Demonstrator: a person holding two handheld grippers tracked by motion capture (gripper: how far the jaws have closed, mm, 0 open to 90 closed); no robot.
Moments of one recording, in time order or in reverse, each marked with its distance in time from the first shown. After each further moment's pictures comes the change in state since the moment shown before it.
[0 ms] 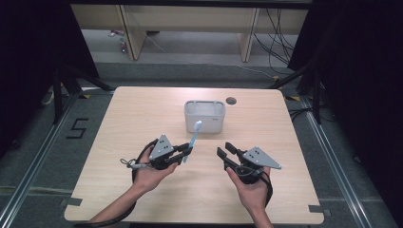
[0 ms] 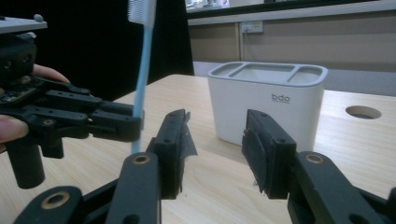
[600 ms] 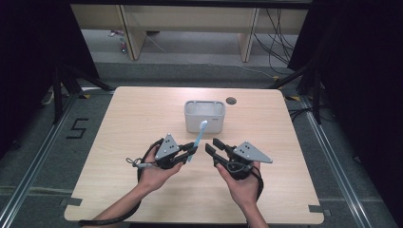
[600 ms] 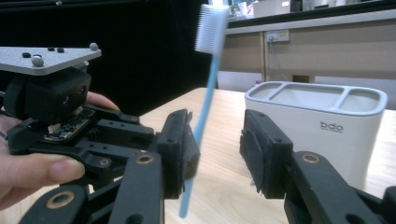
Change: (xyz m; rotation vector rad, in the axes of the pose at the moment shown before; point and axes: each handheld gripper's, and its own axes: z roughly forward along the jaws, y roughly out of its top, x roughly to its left) left arm -0.008 0.006 0.011 -0.009 -0.005 0.019; right arm 0.022 0.016 0.018 -0.024 0.099 0.041
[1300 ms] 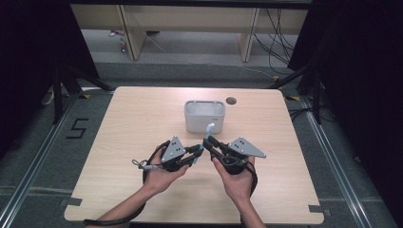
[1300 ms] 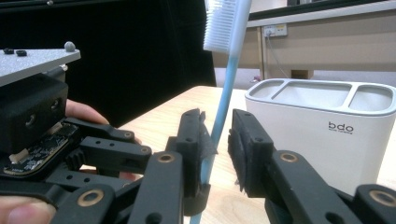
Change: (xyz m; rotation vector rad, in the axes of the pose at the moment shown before) left arm -0.015 0.004 0.008 -0.003 -0.026 0.014; right arm -0.002 0.001 0.018 0.010 -0.017 0.006
